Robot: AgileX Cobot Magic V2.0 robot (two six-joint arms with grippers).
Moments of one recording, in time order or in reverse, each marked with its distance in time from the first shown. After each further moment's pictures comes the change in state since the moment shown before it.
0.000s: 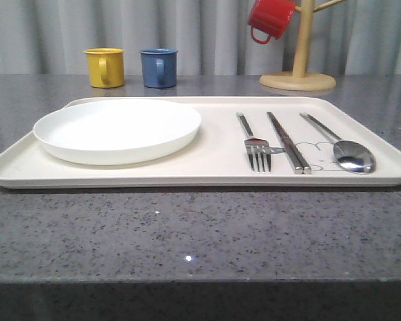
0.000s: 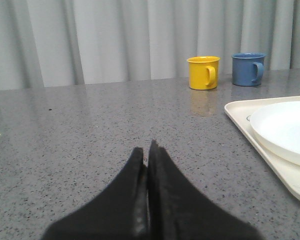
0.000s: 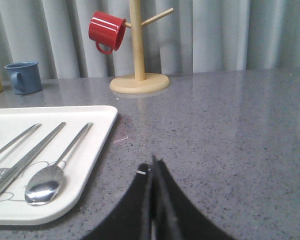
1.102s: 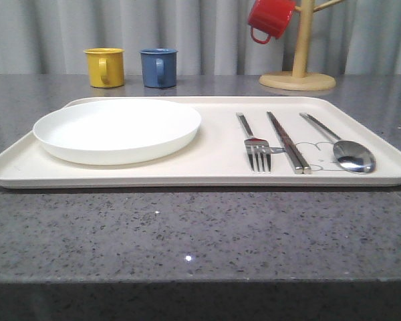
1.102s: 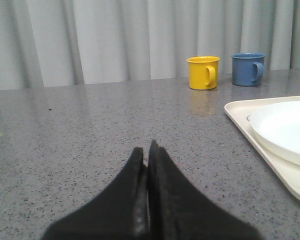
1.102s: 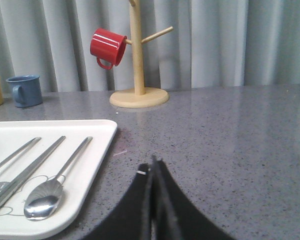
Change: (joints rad) left arm 0.000 0.000 0.000 0.000 0.000 0.000; right arm 0.000 0.000 0.000 -0.020 -0.045 0.011
